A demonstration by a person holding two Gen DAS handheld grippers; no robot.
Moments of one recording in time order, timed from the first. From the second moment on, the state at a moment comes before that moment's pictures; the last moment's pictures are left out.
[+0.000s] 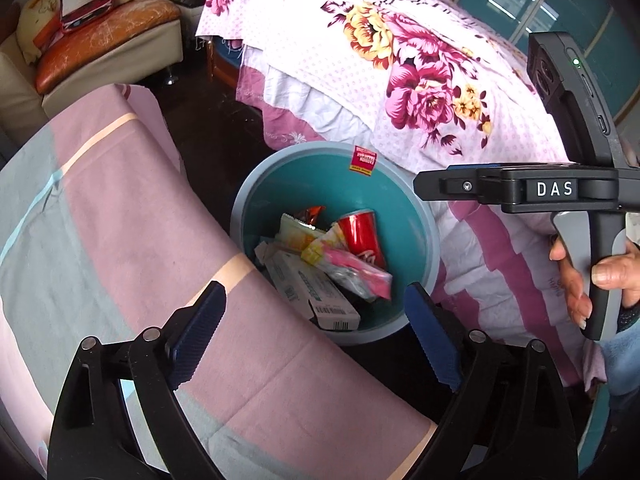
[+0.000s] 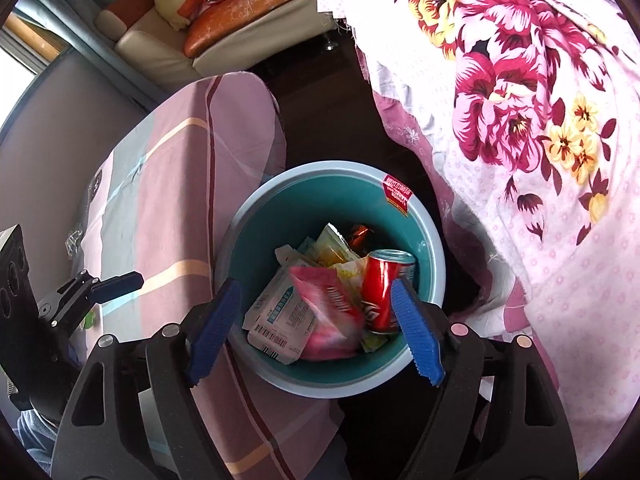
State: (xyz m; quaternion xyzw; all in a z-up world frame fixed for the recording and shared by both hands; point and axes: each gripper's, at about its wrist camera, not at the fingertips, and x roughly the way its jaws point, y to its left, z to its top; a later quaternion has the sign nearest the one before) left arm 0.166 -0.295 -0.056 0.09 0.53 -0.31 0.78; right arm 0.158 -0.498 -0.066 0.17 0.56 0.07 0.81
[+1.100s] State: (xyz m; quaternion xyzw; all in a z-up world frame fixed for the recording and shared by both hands) left arm 0.118 -0.073 -0.032 0.01 0.50 -0.21 0.84; right arm 0.158 -0.305 -0.028 0.04 0.58 0.15 0.80
